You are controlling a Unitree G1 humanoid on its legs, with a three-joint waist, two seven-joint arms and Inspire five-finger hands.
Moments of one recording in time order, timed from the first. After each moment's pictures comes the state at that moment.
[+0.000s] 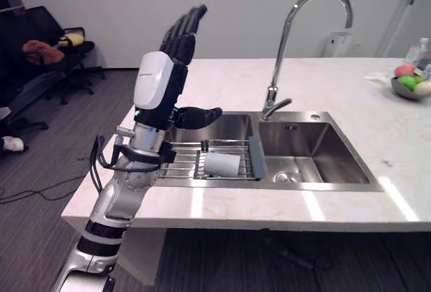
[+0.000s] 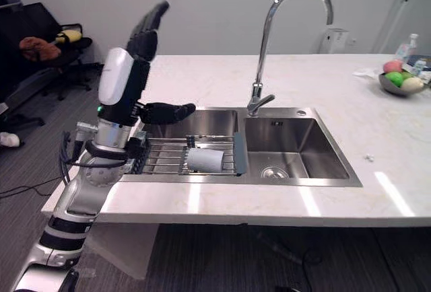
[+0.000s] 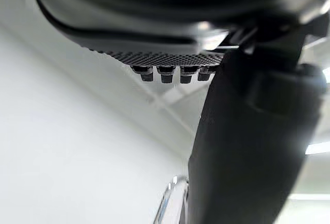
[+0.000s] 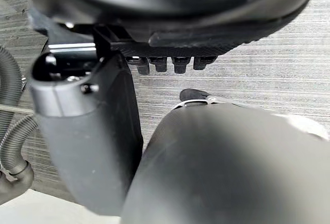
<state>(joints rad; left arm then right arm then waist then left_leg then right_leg) -0.41 0.46 -0.15 -0.14 0.53 -0.22 0.19 0.09 -0.16 -0.12 0.94 -0.21 0.29 0.19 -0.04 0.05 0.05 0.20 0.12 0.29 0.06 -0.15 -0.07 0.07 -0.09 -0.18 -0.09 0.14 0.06</state>
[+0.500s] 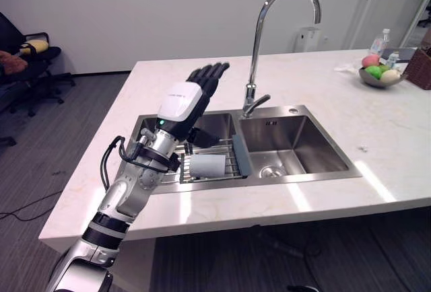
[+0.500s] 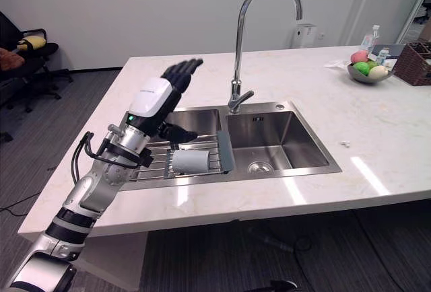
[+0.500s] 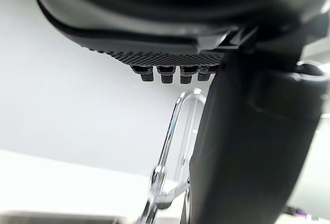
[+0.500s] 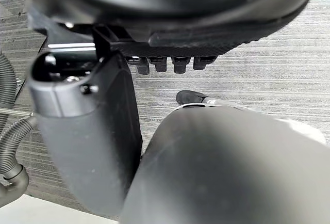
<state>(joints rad) -0.45 0.51 -0.28 0.07 0.65 -0.18 0.07 0.05 -0.16 -0.07 0.95 -0.24 0.32 0.20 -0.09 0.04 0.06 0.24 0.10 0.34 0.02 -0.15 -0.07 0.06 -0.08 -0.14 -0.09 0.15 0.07</state>
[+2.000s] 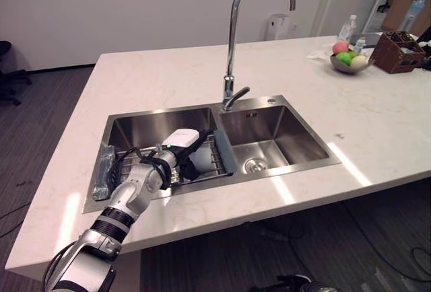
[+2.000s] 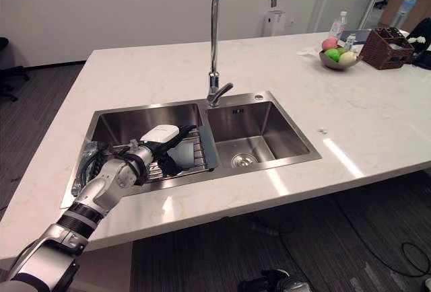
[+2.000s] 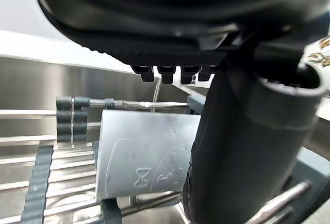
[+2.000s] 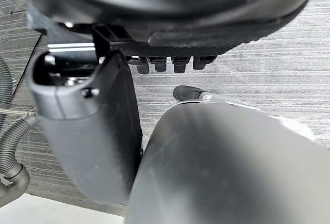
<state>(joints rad) -0.53 0.49 -0.35 0.38 0.73 -0.06 -0.28 0.00 -0.16 -0.03 0.94 -0.28 0.32 0.28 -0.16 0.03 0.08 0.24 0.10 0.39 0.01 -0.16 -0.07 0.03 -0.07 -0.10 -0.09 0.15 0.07</state>
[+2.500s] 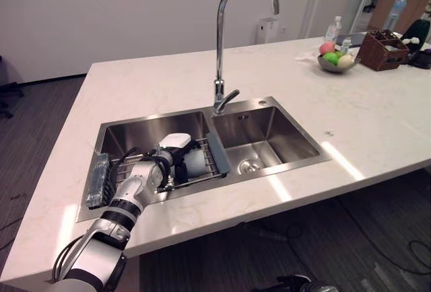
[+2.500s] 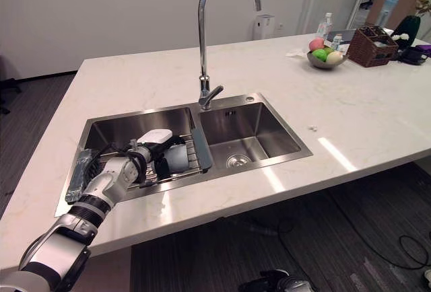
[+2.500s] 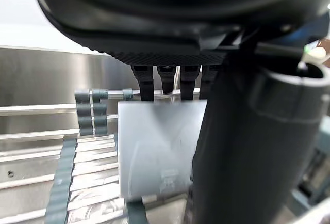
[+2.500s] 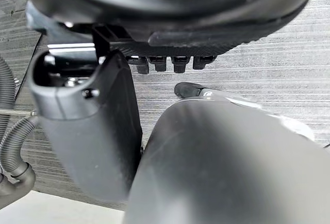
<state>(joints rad) -0.59 0.41 -0.32 0.61 0.84 0.00 -0.26 0.01 -0.16 -0.04 0.94 -0.32 0.33 0.32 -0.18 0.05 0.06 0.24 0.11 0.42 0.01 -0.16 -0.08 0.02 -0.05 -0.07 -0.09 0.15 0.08</state>
